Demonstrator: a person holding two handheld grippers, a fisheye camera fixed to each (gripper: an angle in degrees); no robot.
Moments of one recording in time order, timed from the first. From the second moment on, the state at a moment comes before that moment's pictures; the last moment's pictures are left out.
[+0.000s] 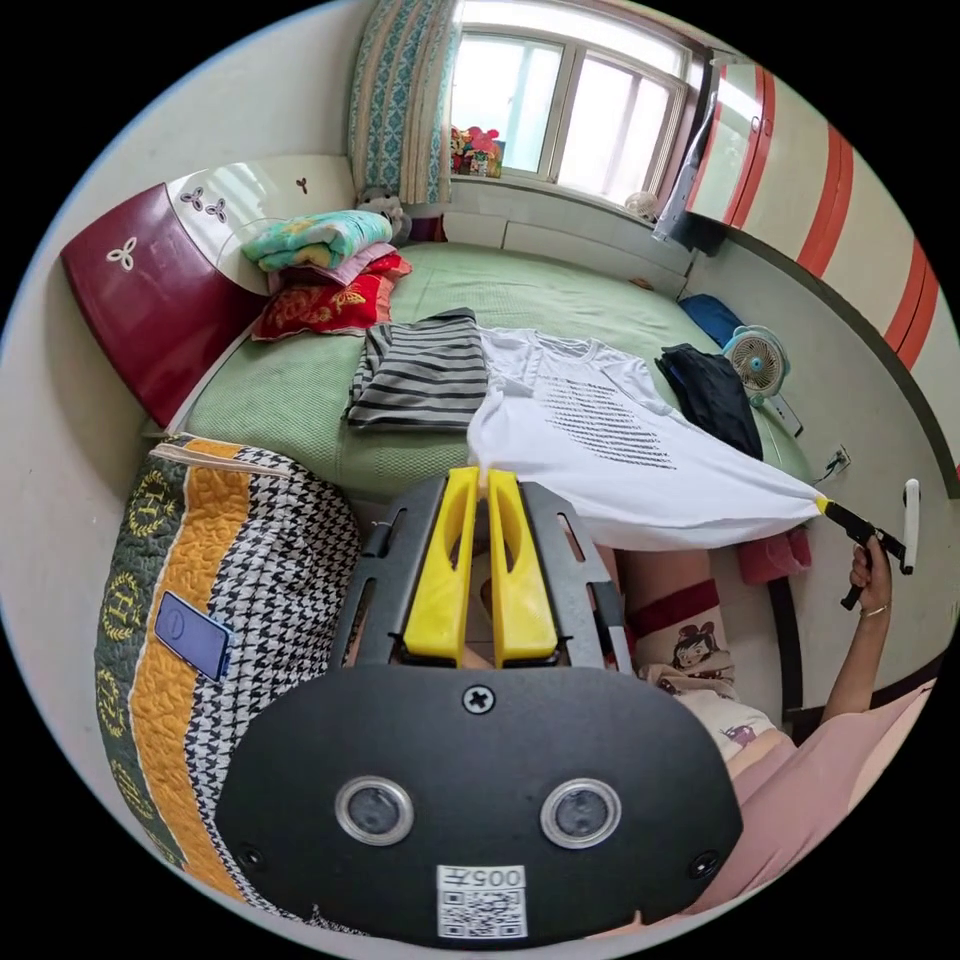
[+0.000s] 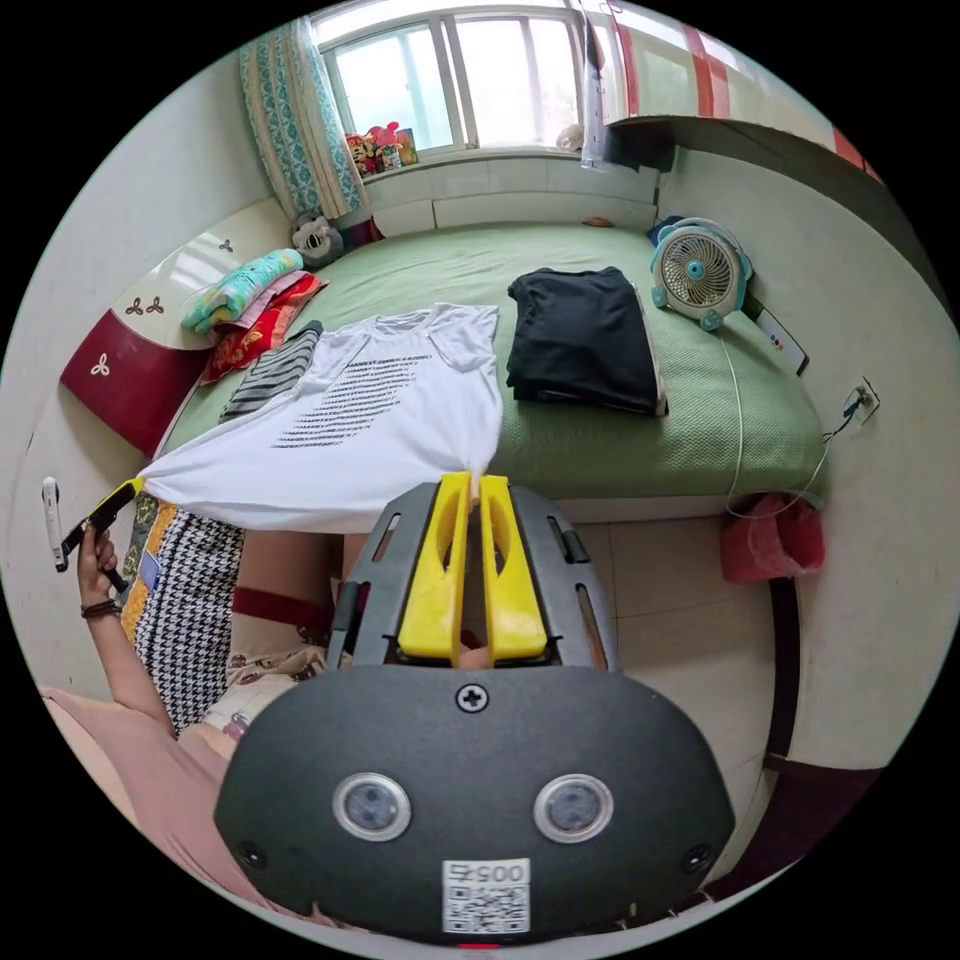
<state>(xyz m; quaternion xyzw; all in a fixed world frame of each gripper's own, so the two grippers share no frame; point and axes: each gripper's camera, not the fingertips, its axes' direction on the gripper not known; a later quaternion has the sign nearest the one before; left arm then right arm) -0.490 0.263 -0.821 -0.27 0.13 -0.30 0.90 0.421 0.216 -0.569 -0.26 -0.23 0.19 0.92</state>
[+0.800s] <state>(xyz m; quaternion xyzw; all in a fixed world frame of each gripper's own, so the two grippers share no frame) -0.500 0.224 -0.763 -0.28 0.13 -0.29 0.91 0.416 0.187 -0.542 -0.27 -0.22 0.21 0.92</state>
